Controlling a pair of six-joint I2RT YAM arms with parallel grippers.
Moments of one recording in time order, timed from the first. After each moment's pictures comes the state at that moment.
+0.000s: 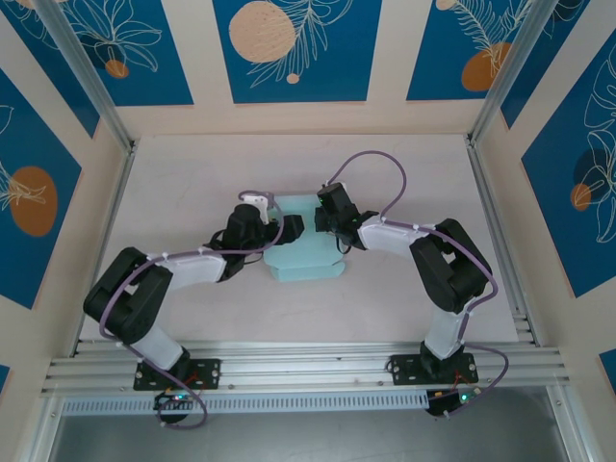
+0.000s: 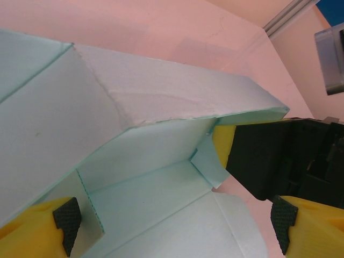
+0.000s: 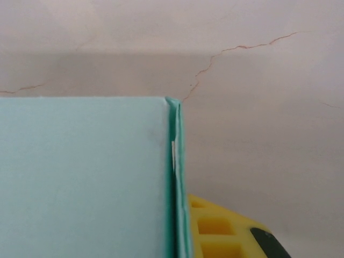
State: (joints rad) left arm -0.59 1.60 0.71 0.45 0.12 -0.61; right arm 0.62 1.81 1.07 -0.05 0.24 0.45
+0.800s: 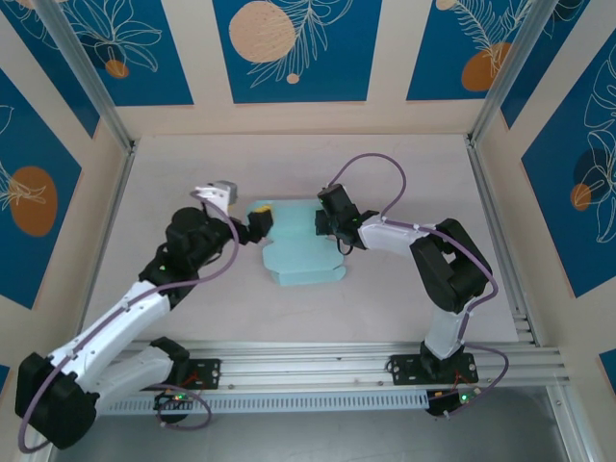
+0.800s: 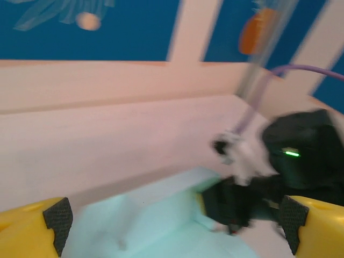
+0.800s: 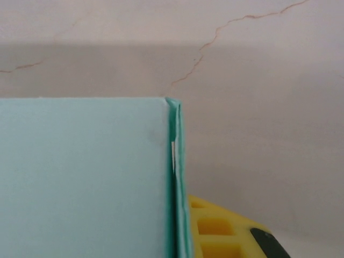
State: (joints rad) left arm -0.48 0.94 0.68 0.09 0.05 -0.23; right arm 0.62 1.81 1.07 -0.11 0.18 0.47
